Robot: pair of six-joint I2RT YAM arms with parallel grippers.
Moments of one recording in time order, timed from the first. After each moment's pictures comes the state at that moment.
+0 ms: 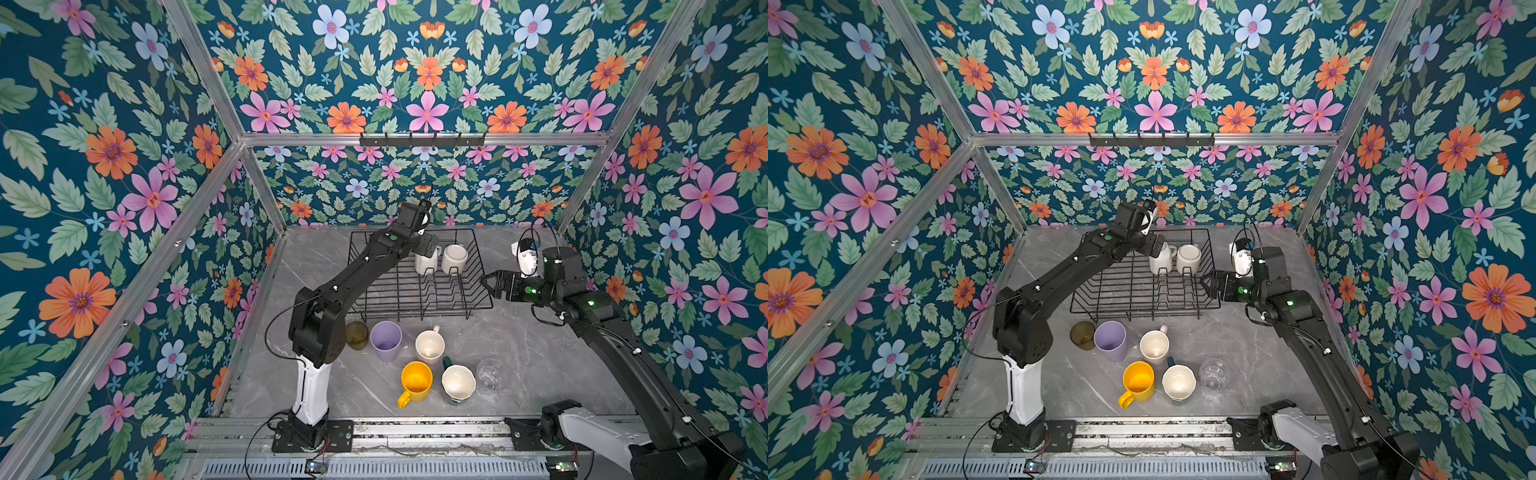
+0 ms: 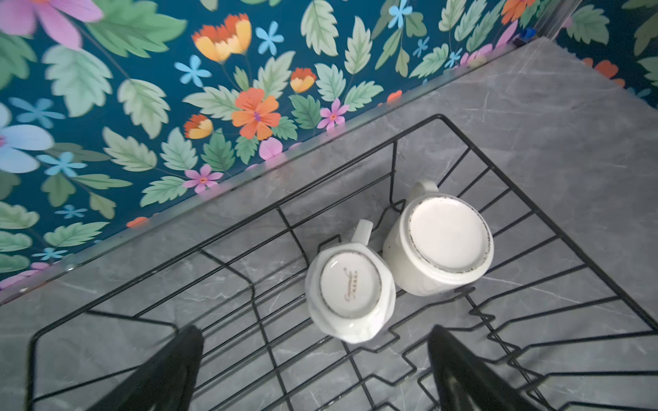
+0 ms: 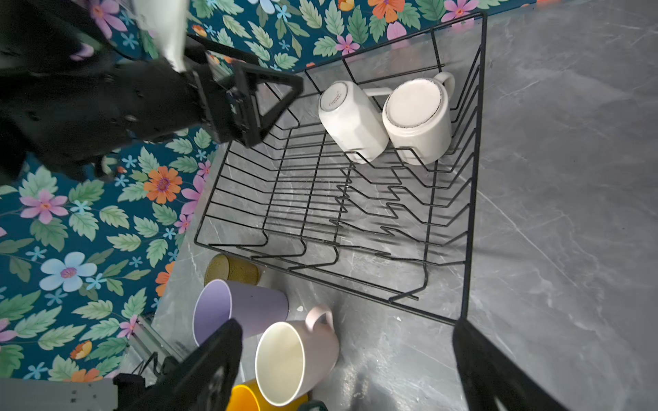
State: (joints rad) left arm -0.61 1.93 1.81 -0.47 -0.18 0.01; right arm 0.27 1.09 1.11 -0.69 -0.37 0.36
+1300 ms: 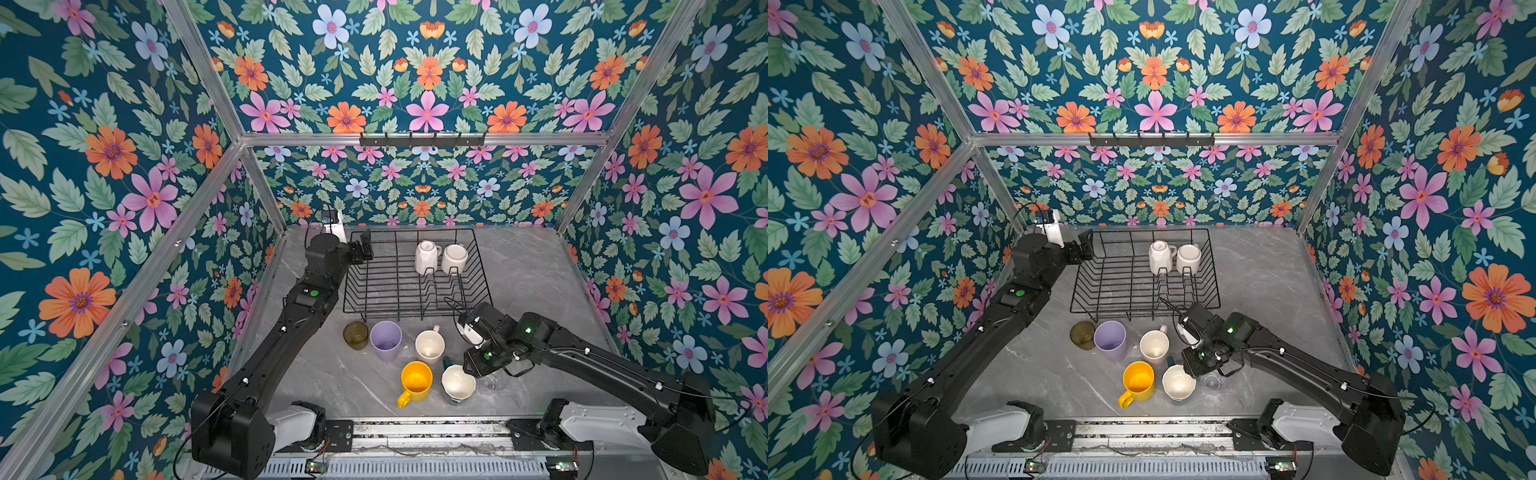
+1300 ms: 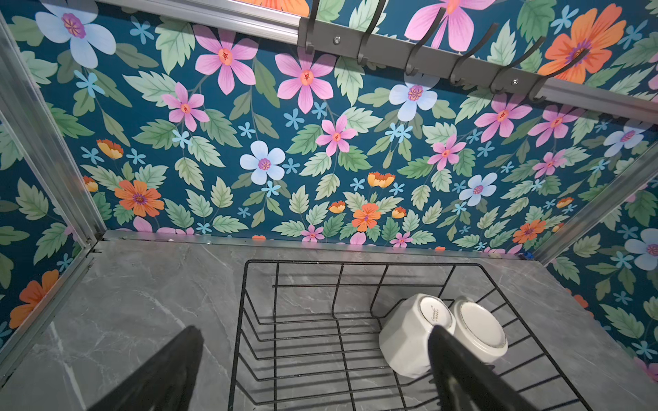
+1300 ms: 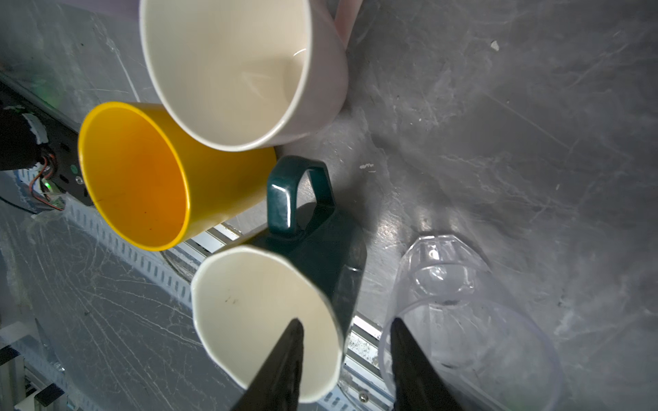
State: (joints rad) left arm -0.34 1.22 1.04 0.01 -0.16 -0.23; right arm 0.87 1.19 0.95 -1.03 -0.18 0.45
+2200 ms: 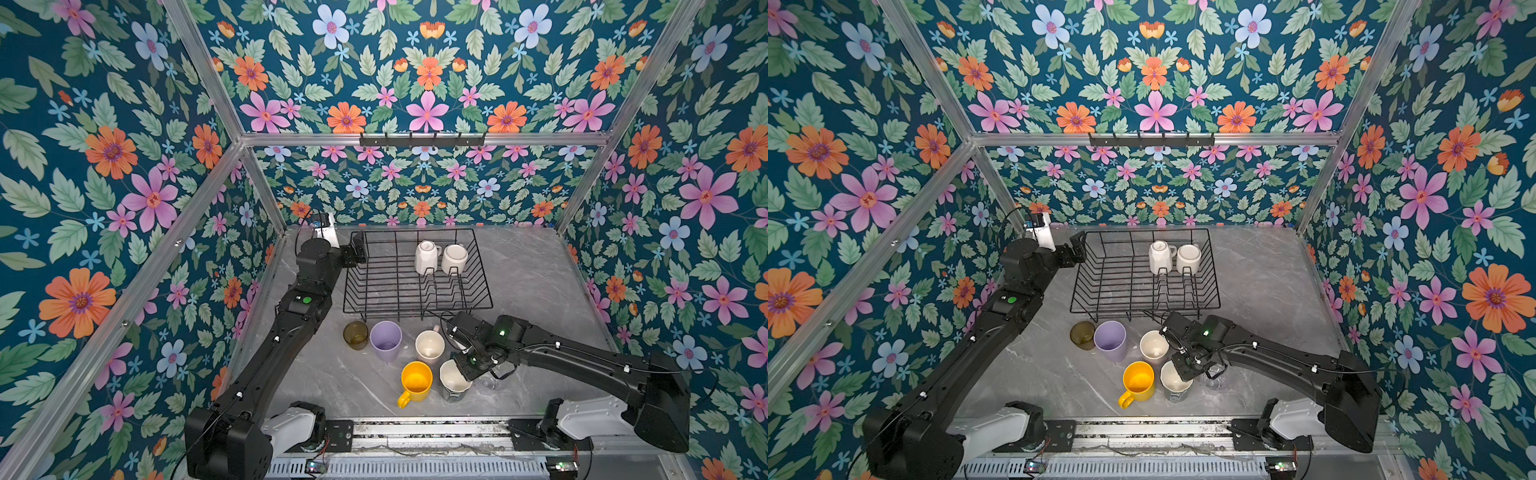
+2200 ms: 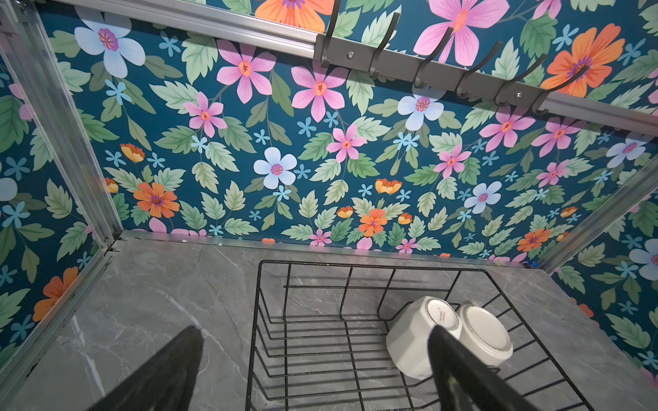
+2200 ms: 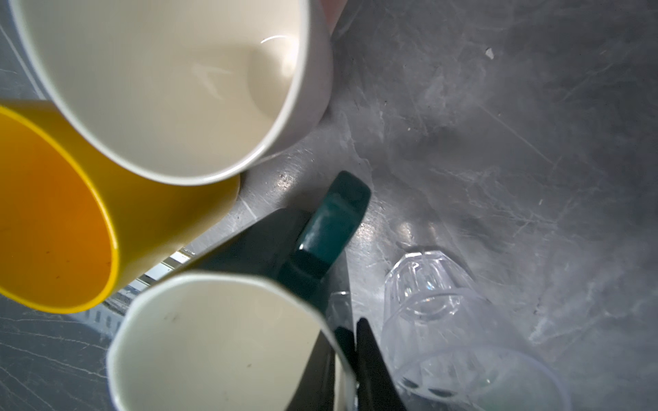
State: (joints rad) left arm -0.31 1.16 1.00 0.01 -0.14 -0.23; right arm 0.98 1.33 0.99 -1.03 -0.02 0.49
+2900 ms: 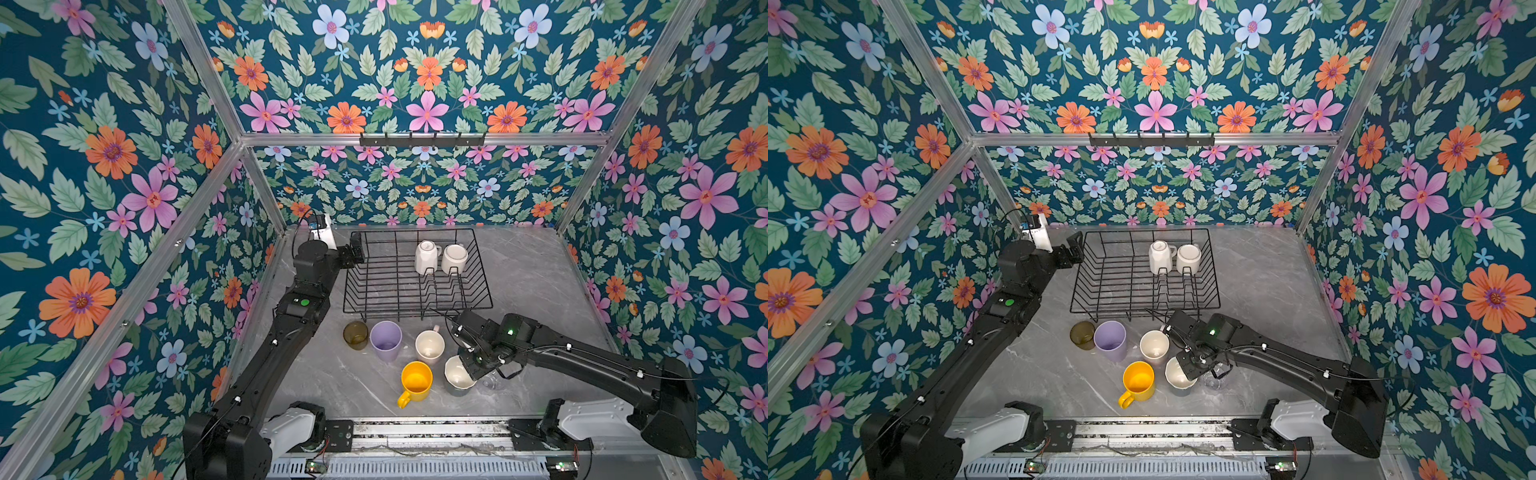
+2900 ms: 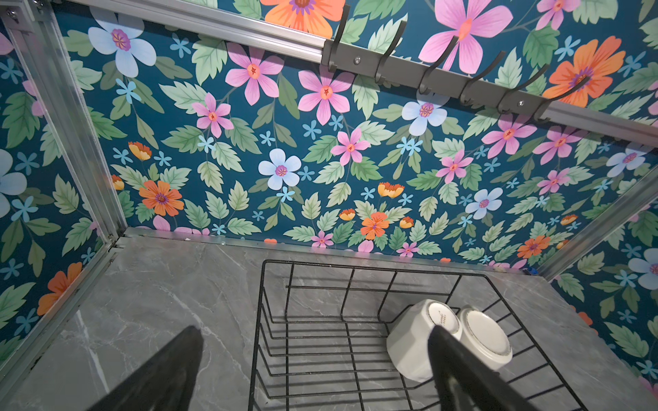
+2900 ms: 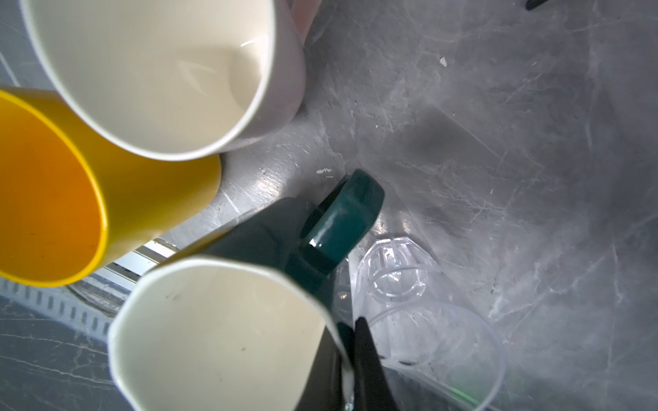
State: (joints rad) left arm -0.30 1.14 0.99 0.01 -0.14 -0.26; right arm 0.98 1.27 1.02 -1.10 0.04 0.47
